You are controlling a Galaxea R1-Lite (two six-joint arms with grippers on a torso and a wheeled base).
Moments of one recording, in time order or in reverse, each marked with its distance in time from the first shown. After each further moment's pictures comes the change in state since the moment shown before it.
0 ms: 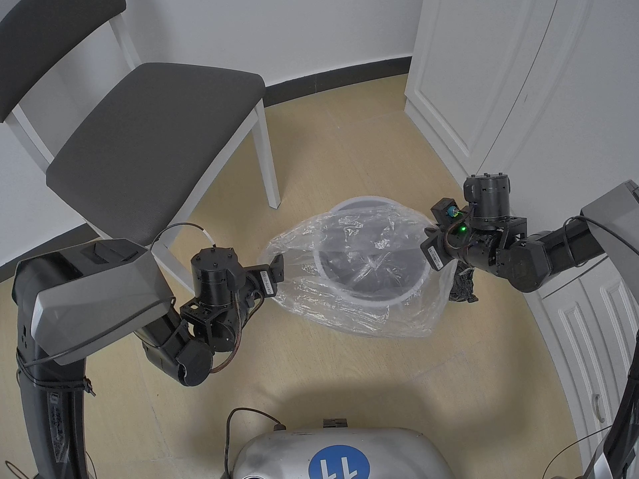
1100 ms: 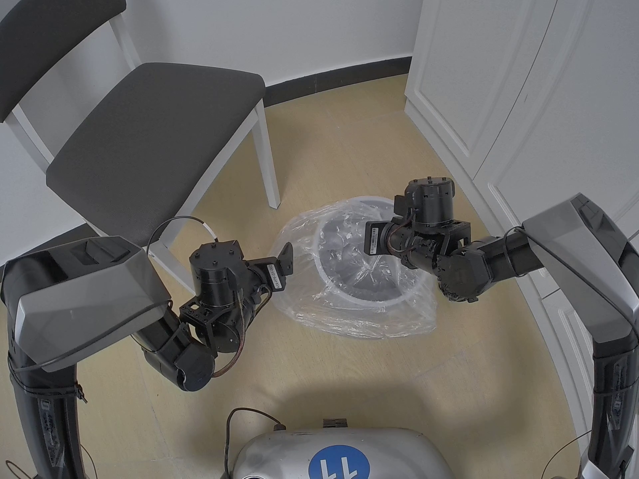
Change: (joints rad) left arm -0.048 -0.055 0.029 -0.043 0.009 0.000; right arm 0.120 0.211 -0.272 -0.017 0.055 0.672
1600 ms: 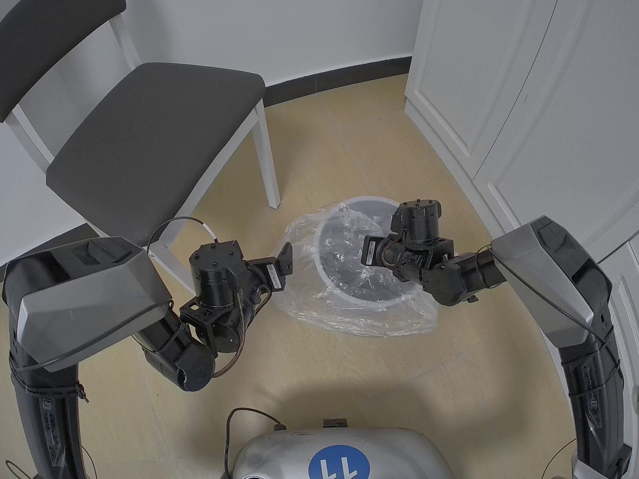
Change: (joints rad) left arm 0.003 0.007 -0.001 -0.012 -0.001 0.001; right arm -0.044 0.197 -0.162 0.002 0.030 0.114
